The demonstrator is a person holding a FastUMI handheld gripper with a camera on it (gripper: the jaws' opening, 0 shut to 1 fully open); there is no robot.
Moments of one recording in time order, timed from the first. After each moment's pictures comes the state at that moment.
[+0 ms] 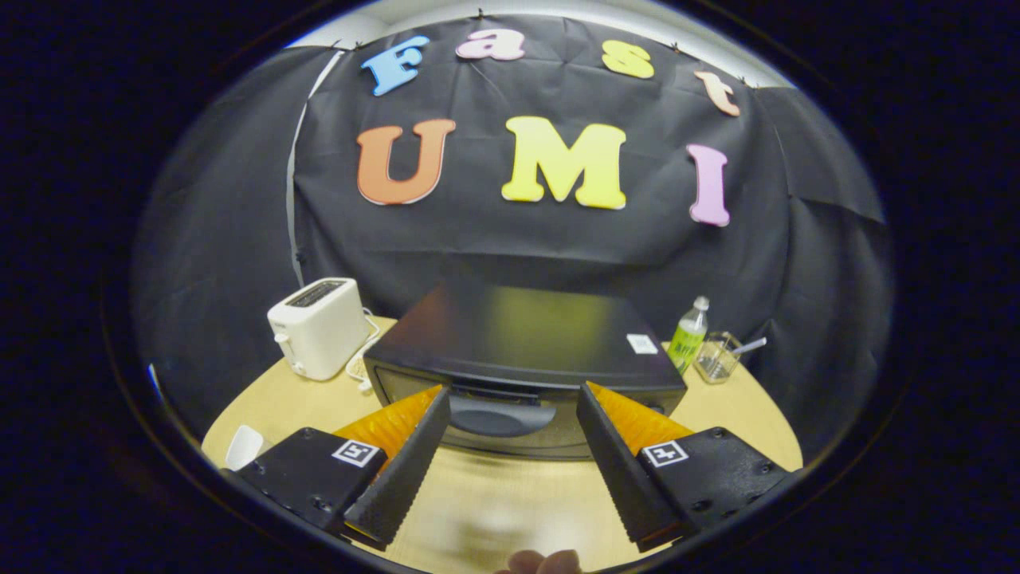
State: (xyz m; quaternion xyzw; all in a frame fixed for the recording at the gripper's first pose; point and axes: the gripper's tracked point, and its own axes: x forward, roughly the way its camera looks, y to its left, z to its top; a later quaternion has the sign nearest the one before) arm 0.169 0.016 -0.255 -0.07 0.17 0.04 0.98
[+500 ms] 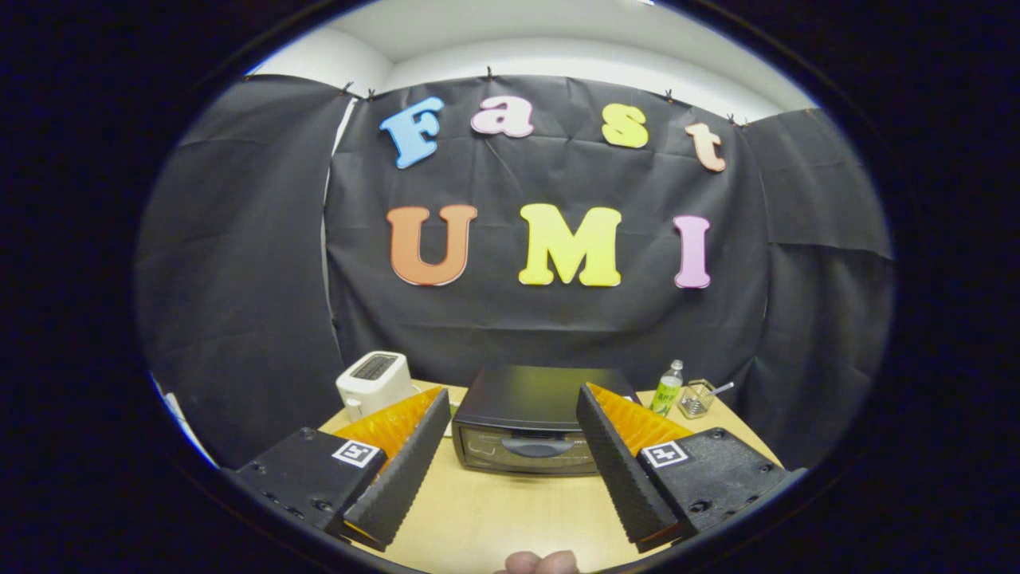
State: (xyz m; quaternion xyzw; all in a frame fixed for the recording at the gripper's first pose) arm 0.042 0.077 -0.120 -0.04 0.09 0.05 0.99
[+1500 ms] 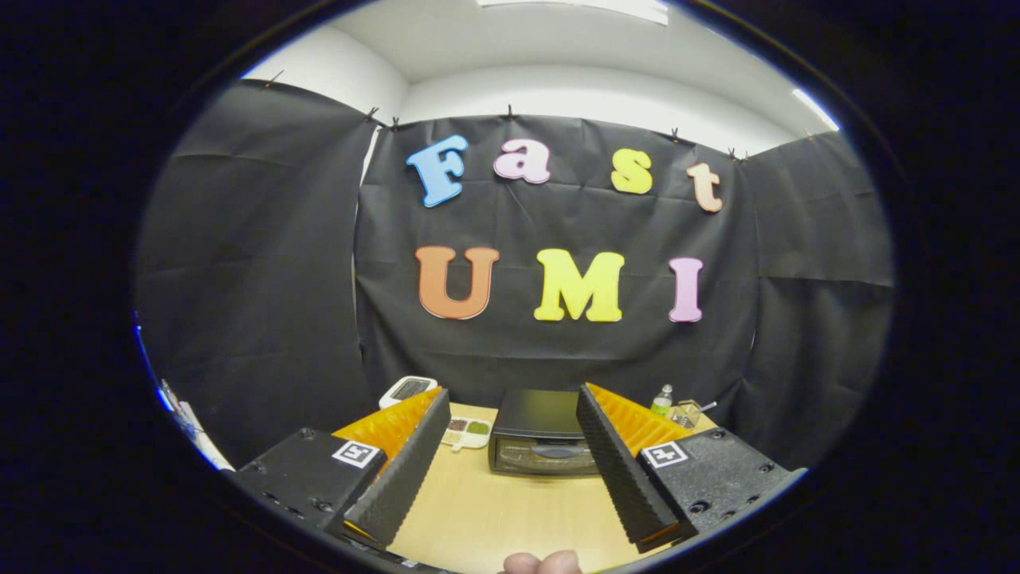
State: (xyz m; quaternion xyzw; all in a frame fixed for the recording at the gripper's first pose) arm -0.051 0.121 -0.051 -0.06 0.05 0.05 1.00
